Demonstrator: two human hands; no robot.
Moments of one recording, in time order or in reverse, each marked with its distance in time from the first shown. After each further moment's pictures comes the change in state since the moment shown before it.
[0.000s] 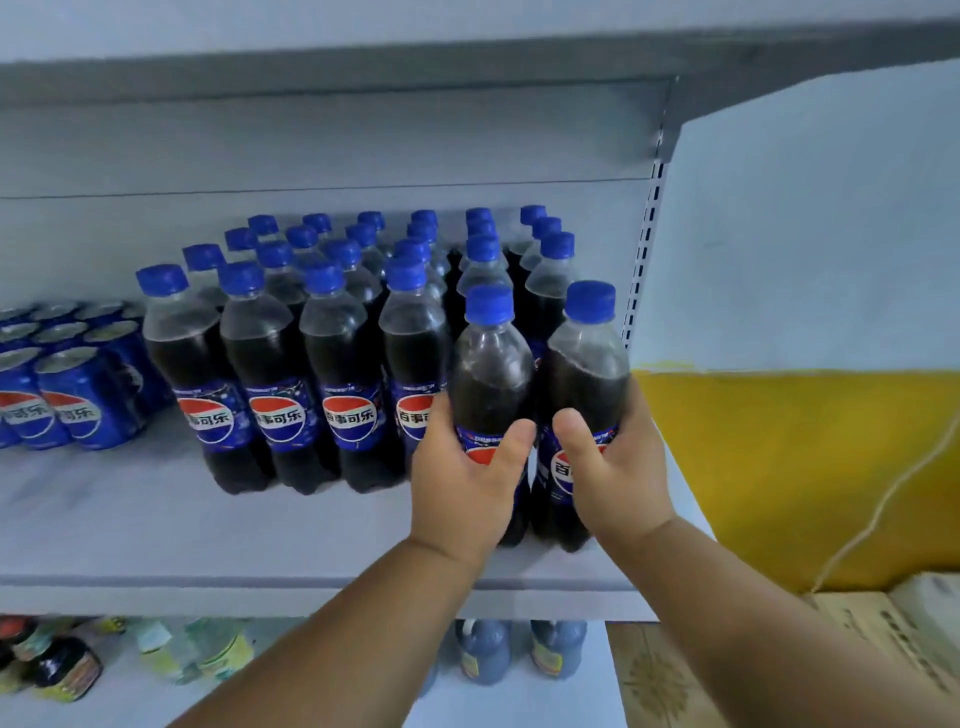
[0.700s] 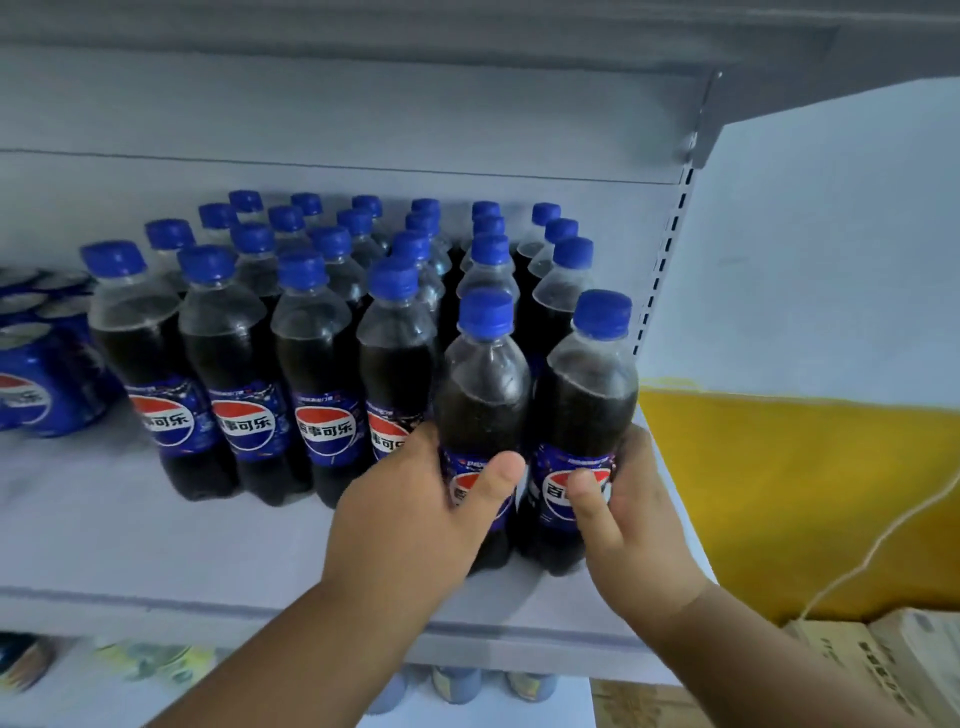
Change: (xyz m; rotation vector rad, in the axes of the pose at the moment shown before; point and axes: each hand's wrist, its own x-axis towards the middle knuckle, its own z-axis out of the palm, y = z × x) left_hand 0.009 0.017 -0.031 0.667 -0.180 -0.023; right_hand 0.003 0.028 -0.021 -0.241 -0.218 -0.043
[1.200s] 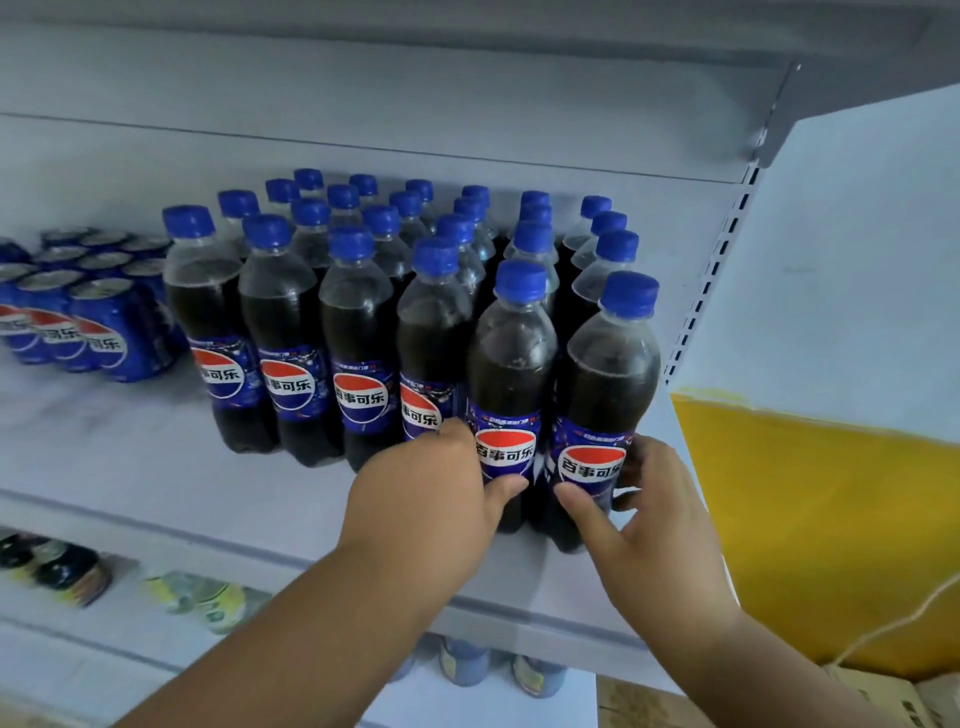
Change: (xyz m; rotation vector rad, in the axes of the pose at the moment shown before) left_hand -0.005 0.017 -0.003 0.547 -0.108 -0.086; right_hand -0.008 0.006 -0.006 -0.224 -0.034 0.066
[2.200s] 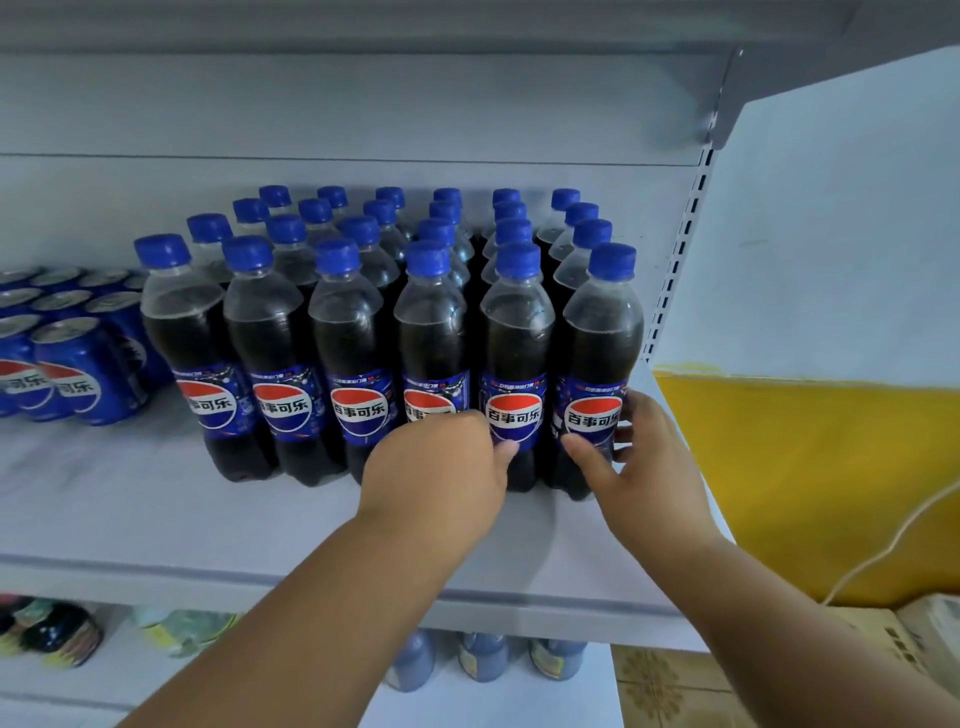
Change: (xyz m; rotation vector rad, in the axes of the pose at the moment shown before) left_hand 0.025 -0.013 0.004 0.086 -0.041 0.170; right_hand 0.024 0.000 0.016 0.005 0.092 0.136
